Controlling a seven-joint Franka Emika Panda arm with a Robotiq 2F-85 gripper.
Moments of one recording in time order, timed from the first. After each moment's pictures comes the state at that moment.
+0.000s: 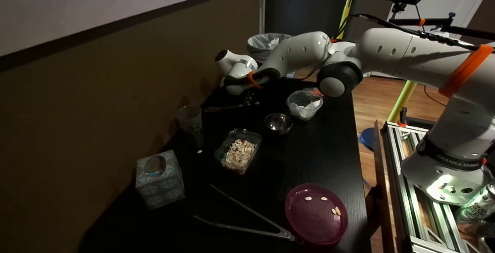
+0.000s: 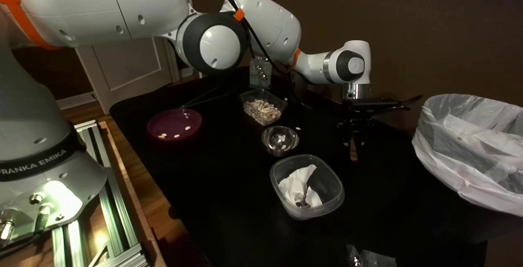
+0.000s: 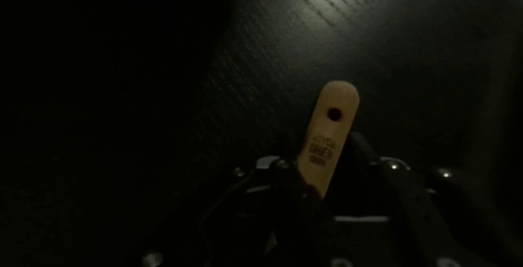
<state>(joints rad) -0.18 1.48 -0.20 -0.55 -0.27 1.87 -1.09</state>
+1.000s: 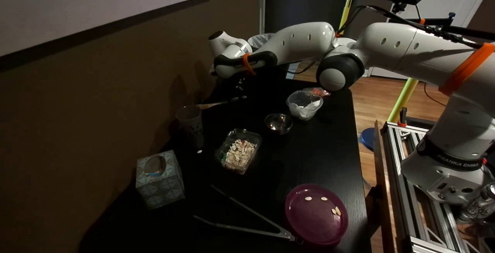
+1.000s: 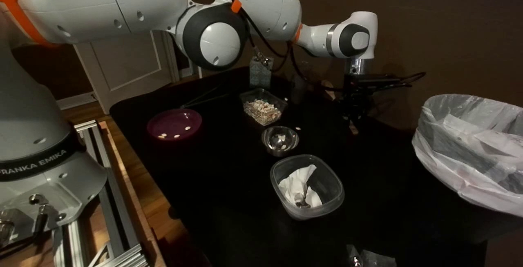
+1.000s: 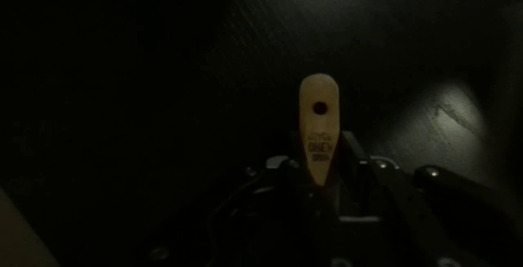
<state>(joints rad) -0.19 1.43 -0.09 -0.45 -0.20 1.81 -1.21</state>
